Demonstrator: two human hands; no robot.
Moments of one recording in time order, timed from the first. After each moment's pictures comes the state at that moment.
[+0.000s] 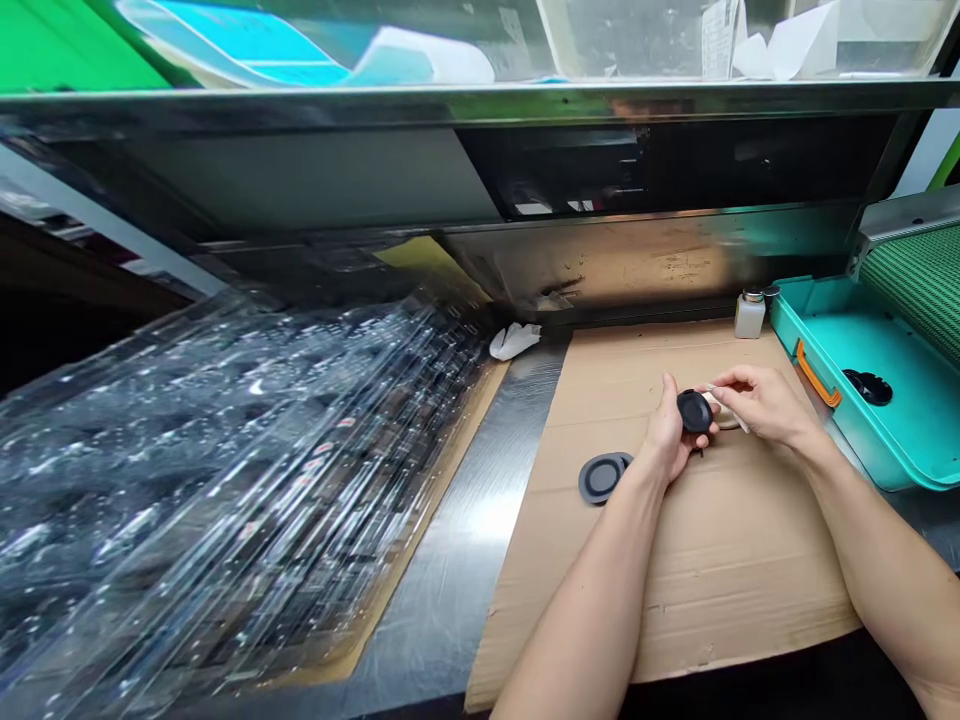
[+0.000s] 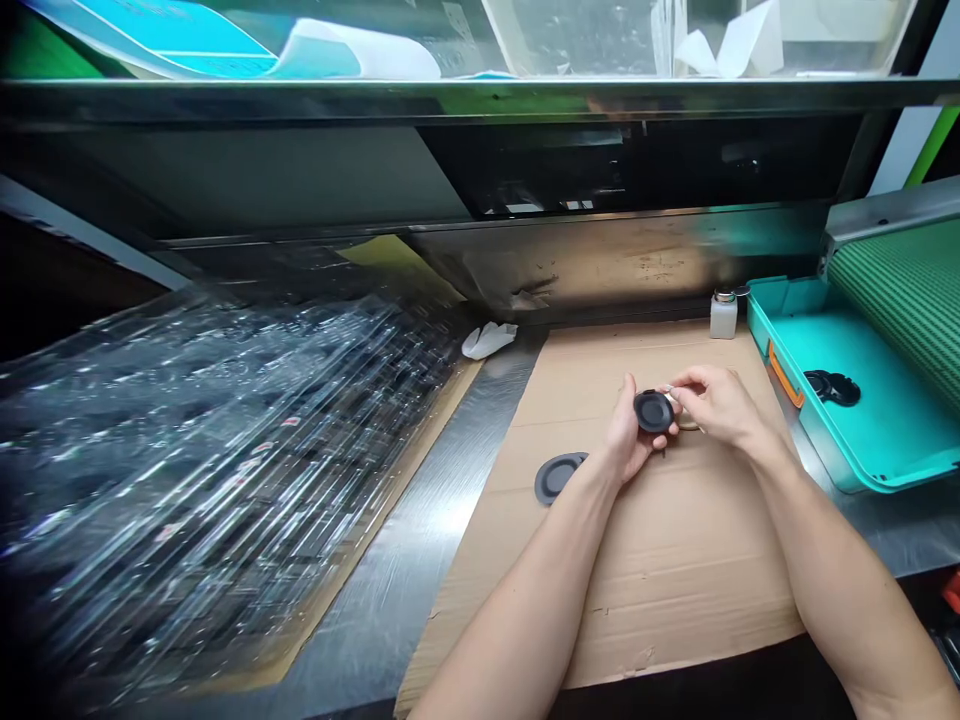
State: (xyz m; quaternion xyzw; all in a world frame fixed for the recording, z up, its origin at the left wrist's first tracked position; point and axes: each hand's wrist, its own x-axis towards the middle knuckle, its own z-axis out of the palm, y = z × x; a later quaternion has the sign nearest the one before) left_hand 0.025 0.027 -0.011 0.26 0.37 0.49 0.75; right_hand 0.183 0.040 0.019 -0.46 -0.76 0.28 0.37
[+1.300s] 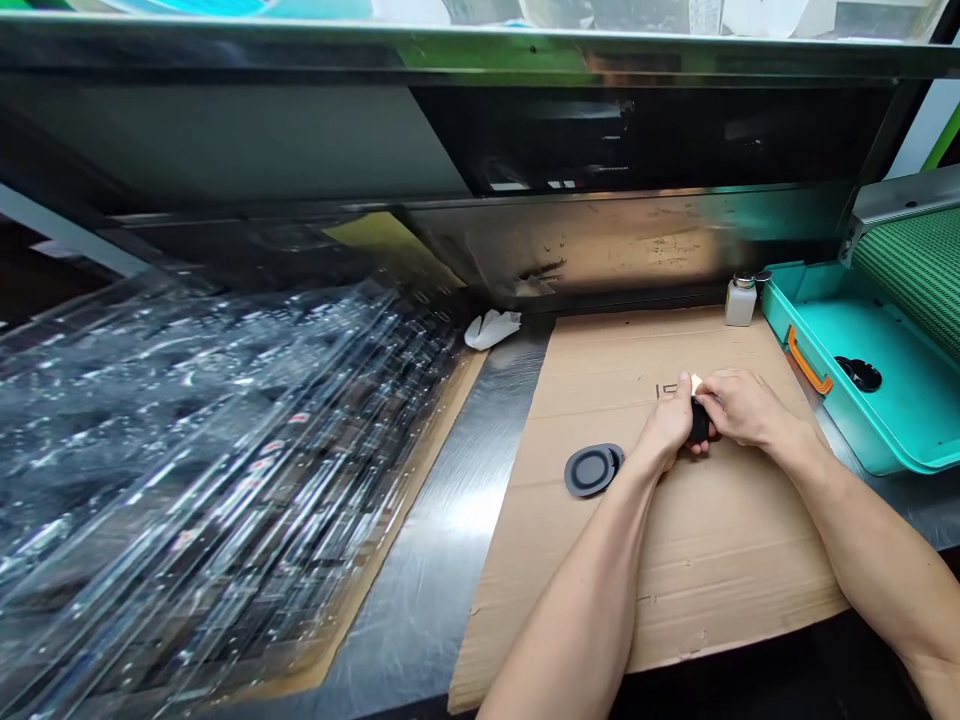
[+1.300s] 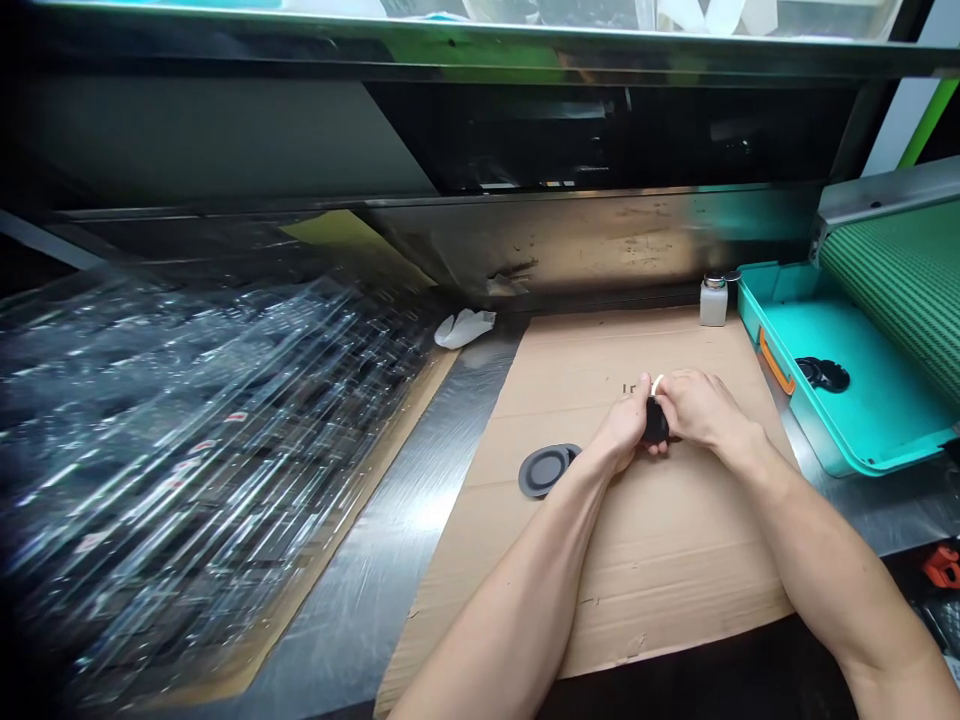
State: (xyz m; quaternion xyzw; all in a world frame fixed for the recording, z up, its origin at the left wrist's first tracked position) left_hand 0.033 0.023 -0.015 0.42 0.51 0.39 0.64; right_hand 0.173 0.033 0.020 -0.47 -0.86 0.09 0.16
